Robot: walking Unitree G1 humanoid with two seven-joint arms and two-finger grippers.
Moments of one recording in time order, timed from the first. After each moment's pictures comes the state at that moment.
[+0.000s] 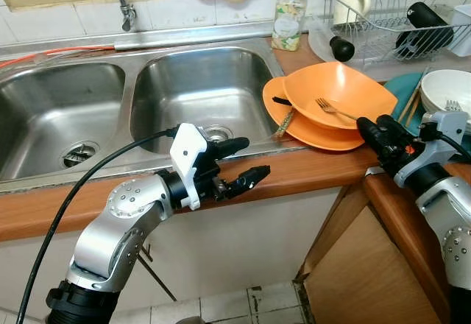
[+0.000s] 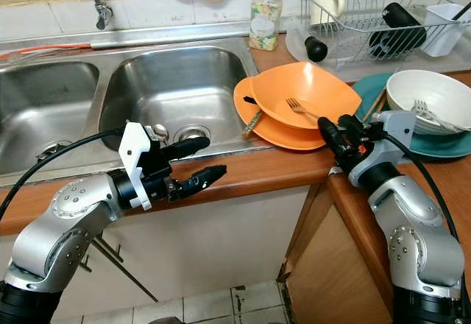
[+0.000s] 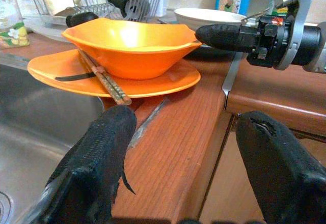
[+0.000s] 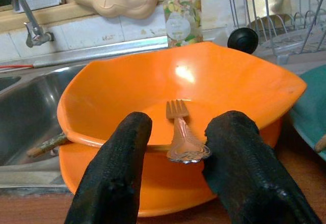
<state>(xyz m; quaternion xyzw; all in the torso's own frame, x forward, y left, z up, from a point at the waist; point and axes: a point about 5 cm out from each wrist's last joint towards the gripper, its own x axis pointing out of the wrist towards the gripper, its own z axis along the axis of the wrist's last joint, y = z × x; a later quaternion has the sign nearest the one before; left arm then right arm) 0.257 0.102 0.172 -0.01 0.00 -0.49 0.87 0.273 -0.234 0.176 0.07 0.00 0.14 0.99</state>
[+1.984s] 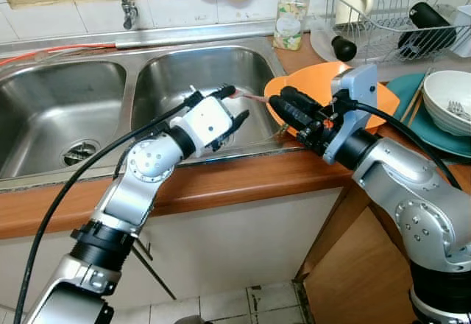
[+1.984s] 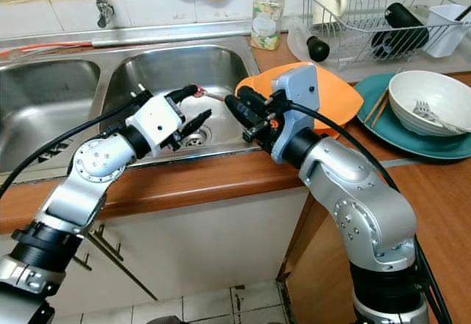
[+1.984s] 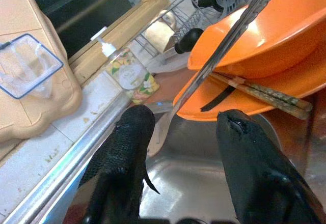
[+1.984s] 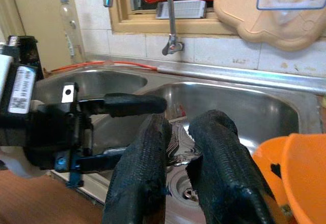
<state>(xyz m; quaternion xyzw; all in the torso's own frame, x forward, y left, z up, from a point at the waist) 0.323 0.105 0.195 0.30 -0.15 -0.33 0.88 0.274 -0.117 0.236 0.02 -0.02 0.35 0.94</state>
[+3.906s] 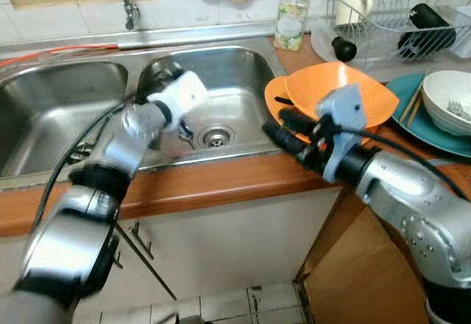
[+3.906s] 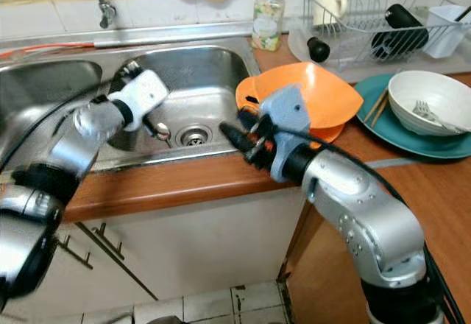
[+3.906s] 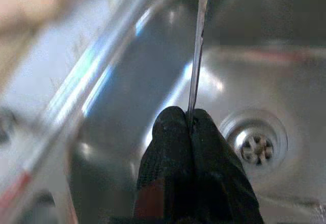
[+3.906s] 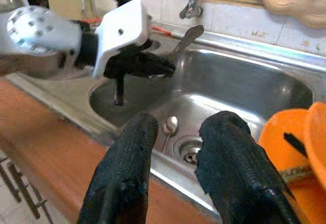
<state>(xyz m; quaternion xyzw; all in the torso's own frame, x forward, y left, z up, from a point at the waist) 0.397 0.162 0.181 0.37 0.07 -0.22 0.90 0.258 -0.116 0.219 -0.05 0.03 0.38 0.92</state>
